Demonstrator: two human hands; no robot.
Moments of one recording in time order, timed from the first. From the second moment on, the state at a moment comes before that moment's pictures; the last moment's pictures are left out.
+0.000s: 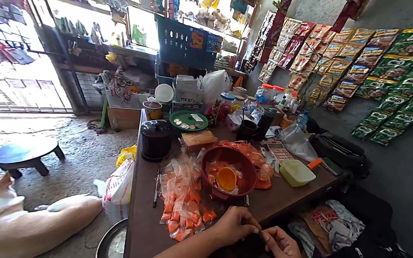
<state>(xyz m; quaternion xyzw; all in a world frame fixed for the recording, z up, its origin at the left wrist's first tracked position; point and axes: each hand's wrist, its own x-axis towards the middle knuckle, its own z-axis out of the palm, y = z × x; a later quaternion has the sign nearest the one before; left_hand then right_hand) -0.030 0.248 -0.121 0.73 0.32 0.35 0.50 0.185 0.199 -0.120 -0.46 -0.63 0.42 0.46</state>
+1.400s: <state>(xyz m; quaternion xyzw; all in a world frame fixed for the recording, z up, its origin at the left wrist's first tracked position) -0.029 0.237 -0.101 0.65 0.35 0.30 0.60 0.190 0.194 -0.119 -0.44 -0.61 0.45 0.48</state>
